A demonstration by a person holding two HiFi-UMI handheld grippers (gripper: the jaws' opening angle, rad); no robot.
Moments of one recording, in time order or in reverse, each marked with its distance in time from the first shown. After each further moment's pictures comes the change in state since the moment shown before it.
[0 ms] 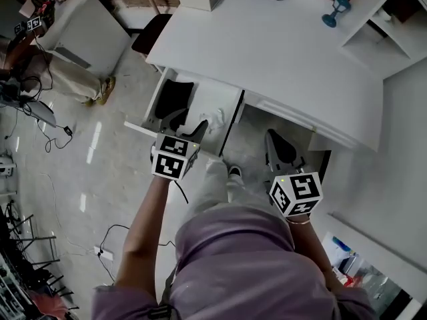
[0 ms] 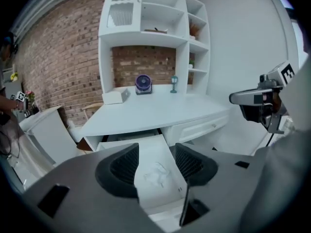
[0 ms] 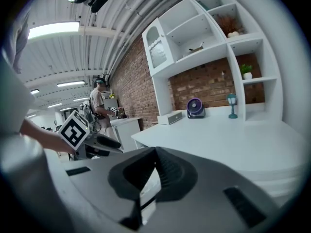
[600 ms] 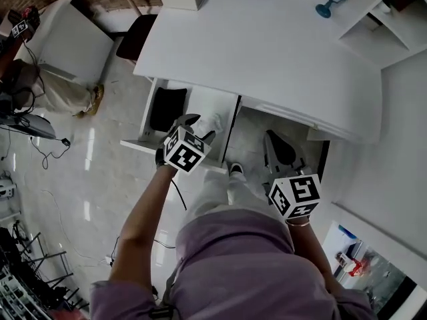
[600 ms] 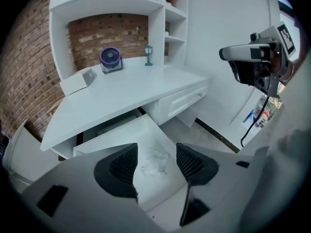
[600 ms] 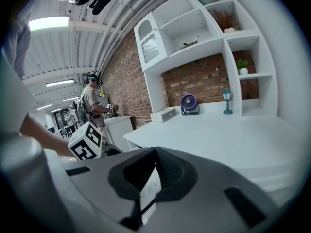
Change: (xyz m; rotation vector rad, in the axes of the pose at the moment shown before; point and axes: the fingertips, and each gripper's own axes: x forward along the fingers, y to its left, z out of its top) left arm 0.084 -0.010 -0.039 0.272 0.272 -0.270; right arm 0.039 -0.010 0.004 0.053 0.040 -0.094
